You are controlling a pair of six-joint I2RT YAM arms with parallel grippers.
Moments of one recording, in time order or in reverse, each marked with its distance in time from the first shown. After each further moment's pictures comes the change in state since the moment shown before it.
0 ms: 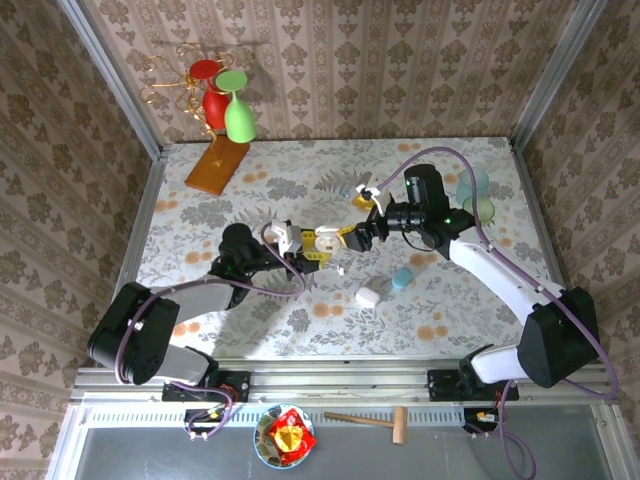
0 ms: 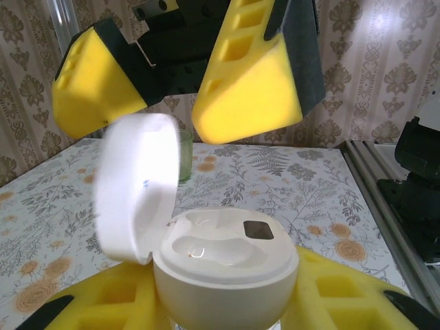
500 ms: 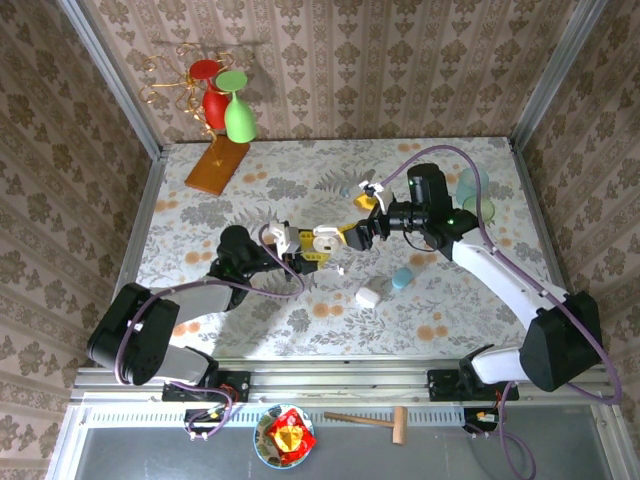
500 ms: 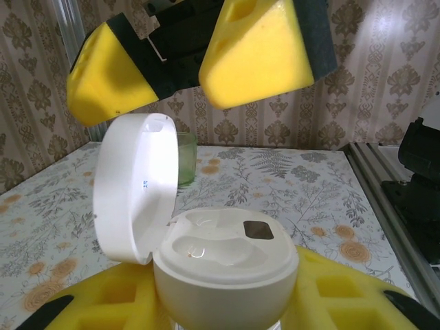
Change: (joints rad) left arm 0.009 -0.001 -0.018 0.043 -0.005 -0.008; right arm -0.006 -0.028 -0.003 0.009 -0.014 0.078
